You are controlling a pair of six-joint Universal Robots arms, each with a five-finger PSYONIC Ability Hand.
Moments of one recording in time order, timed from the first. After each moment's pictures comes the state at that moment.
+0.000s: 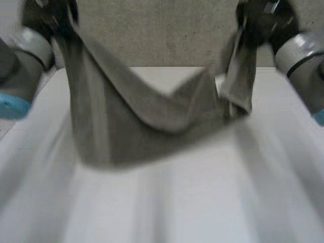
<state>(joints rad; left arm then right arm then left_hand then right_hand) 4.45 -1.94 -1.06 3.37 -1.50 3.17 1.85 -1.19 1.11 -0.28 1.27 2.94 1.47 1.52 1.55 1.53 1.49 1.34 1.33 1.35 1.35 1.16</state>
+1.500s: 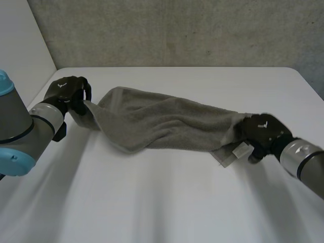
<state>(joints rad) 4.52 -2.00 -1.49 3.36 -1.42 3.15 1.73 -1.30 1.76 -0.03 1.19 2.61 1.47 1.52 1.55 1.53 1.50 0.64 0.64 0.64 0.64 0.47</state>
